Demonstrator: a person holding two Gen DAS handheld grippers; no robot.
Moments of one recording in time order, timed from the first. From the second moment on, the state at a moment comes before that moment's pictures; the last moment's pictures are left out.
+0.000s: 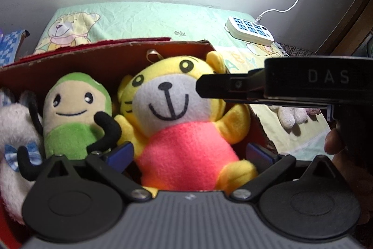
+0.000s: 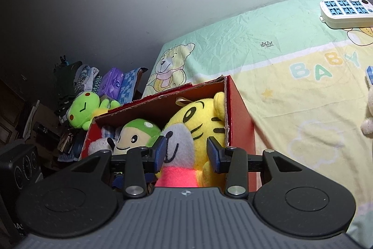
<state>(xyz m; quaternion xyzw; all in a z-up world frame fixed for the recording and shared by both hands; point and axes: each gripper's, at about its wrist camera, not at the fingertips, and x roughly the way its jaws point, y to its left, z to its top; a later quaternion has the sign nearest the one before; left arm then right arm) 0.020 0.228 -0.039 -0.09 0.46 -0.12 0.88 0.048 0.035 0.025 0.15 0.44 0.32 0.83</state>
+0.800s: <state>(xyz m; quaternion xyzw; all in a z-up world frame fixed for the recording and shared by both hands) -0.014 0.225 -0.013 -0.05 0.44 -0.04 0.90 0.000 0.024 0.037 0.13 0.41 0.28 0.86</state>
